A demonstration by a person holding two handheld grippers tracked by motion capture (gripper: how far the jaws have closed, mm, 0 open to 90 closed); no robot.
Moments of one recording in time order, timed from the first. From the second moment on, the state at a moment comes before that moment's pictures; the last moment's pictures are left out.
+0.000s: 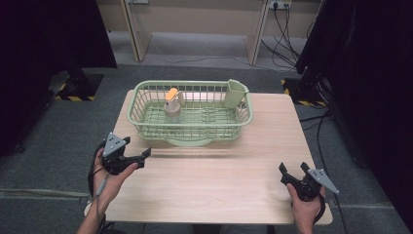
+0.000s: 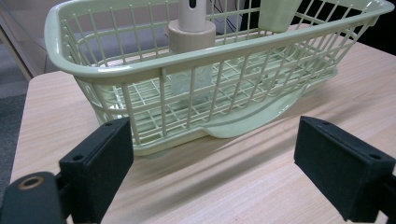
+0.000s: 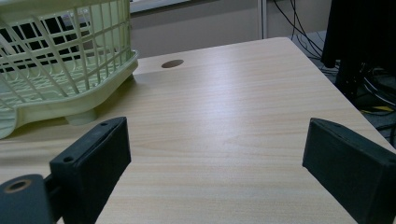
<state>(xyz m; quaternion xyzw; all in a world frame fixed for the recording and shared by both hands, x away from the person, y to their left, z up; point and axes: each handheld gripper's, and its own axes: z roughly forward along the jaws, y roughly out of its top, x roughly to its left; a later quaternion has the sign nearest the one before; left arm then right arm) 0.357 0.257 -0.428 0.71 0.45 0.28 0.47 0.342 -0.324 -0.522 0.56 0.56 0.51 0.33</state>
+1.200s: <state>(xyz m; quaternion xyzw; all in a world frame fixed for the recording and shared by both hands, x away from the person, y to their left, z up) 0.350 0.269 -0.489 0.70 0.45 0.27 0.48 0.342 -0.324 -0.522 0.56 0.56 0.51 0.33</state>
